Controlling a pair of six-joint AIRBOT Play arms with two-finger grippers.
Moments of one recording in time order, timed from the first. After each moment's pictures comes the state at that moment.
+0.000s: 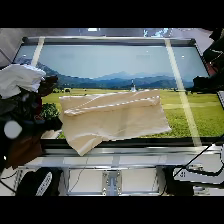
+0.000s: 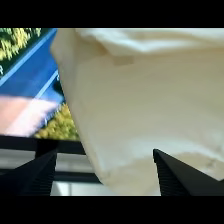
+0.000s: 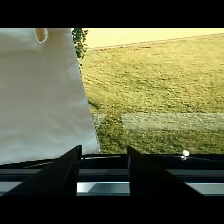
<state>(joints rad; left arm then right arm) 0.00 -0.57 0.58 1.37 -1.18 -1.74 -0.32 -1.39 1.69 -1.44 1.69 1.36</state>
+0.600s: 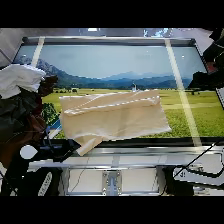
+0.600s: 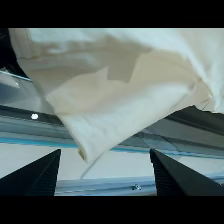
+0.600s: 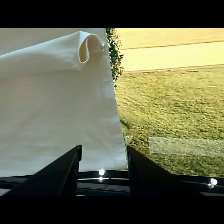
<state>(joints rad) 0.01 -0.40 0.15 0.94 -1.19 -1.87 -0.33 -1.37 1.70 -1.31 1.66 1.37</state>
